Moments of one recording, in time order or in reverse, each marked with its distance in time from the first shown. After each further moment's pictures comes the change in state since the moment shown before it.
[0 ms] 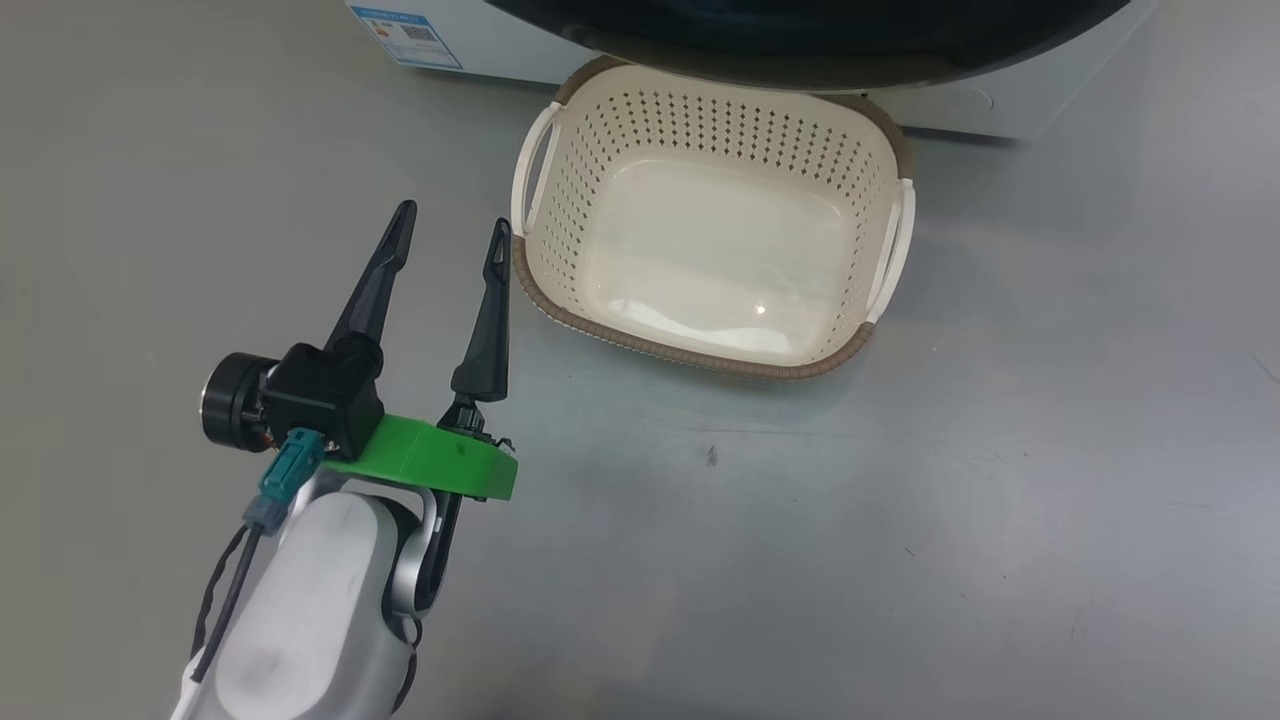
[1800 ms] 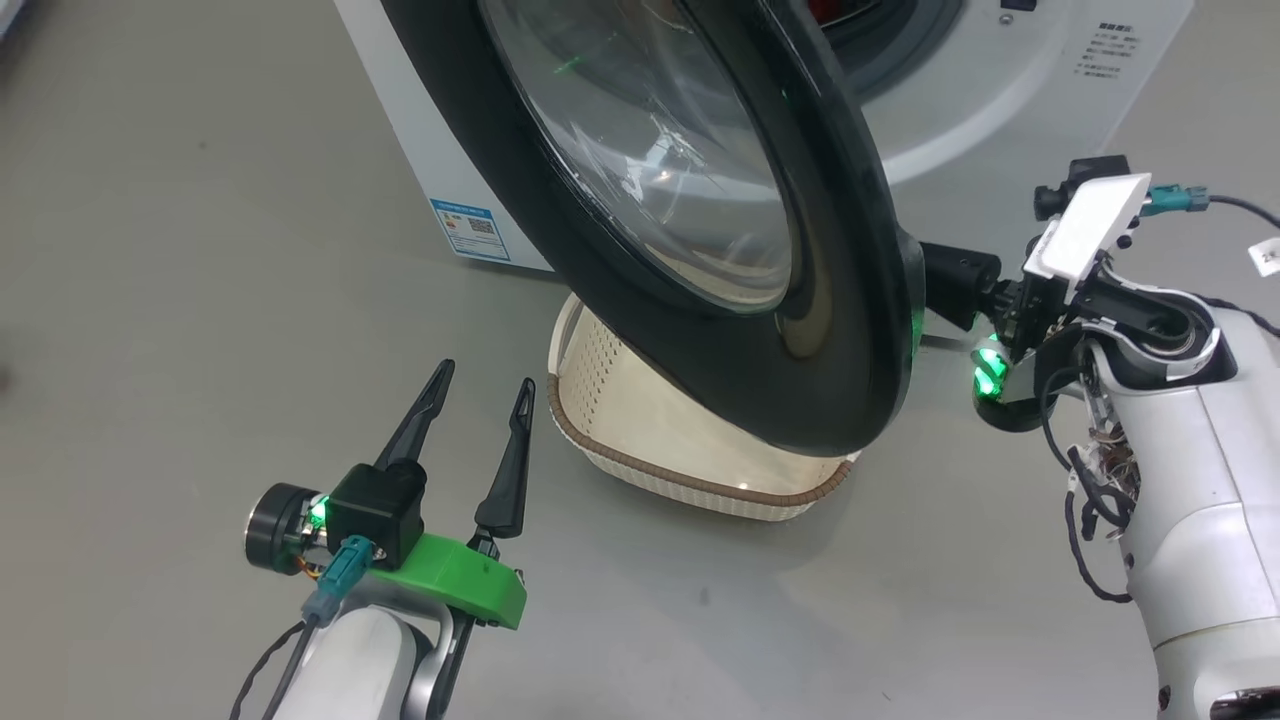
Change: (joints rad) left arm 0.163 0.002 -0.020 0.077 0.045 -0.037 0.000; right arm 0.445 0.180 0.085 0.023 0.094 0.120 0.143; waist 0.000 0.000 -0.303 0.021
